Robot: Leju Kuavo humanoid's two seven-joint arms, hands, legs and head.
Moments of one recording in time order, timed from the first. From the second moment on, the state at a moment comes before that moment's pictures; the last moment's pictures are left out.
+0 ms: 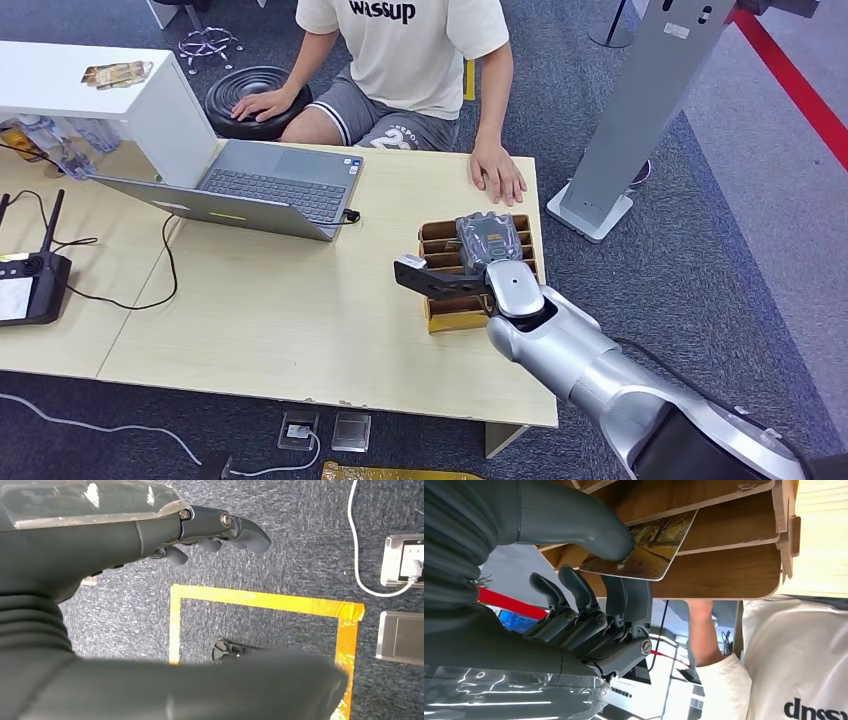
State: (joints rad) left arm -0.13 0.10 -1.13 -0.23 1.30 0.27 -0.11; right arm -0.90 0.00 1.15 -0.69 0.62 -0.24 0.26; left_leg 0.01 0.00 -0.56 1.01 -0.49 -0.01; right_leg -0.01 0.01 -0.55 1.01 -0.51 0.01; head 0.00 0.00
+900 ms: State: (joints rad) left arm -0.12 0.11 -1.13 -0.22 1.33 0.28 -0.12; right arm -0.97 -0.04 1.12 -0.79 0.46 -0.08 0.28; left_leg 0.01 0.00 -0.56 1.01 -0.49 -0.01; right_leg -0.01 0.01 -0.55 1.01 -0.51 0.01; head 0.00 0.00
